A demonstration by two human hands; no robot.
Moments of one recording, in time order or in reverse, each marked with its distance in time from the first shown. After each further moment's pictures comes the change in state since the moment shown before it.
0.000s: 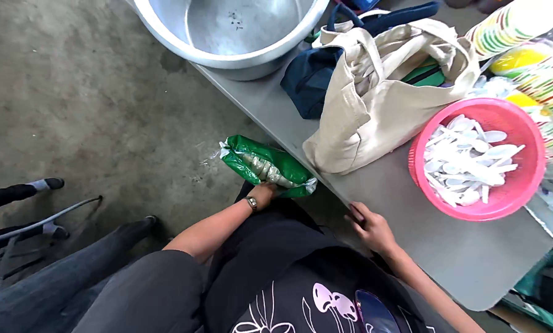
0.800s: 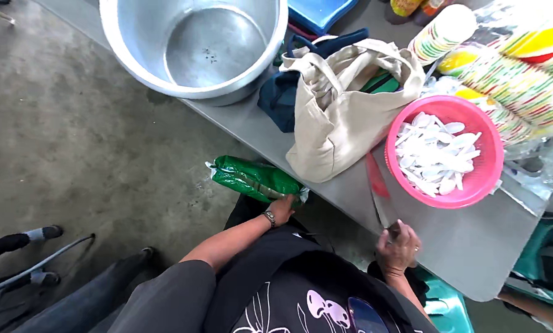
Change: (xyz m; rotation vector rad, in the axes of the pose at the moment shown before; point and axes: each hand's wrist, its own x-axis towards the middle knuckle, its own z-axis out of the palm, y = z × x) left_hand 0.036 0.068 -0.007 -0.253 0.047 -0.059; right_hand -0.074 0.064 0.045 -0.490 0.799 0.326
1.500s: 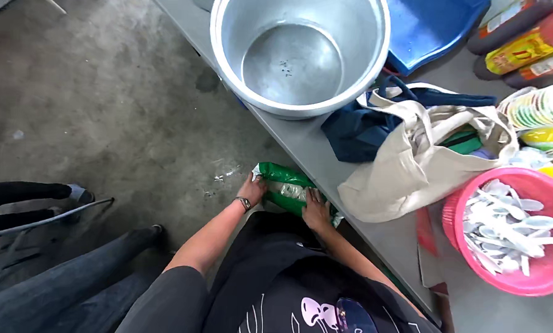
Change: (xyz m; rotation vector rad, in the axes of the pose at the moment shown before) left_hand -0.063 -0.175 -0.122 0.489 0.114 -0.201; right_hand 0.100 -0.321 0.132 0.080 -1.131 -0.291
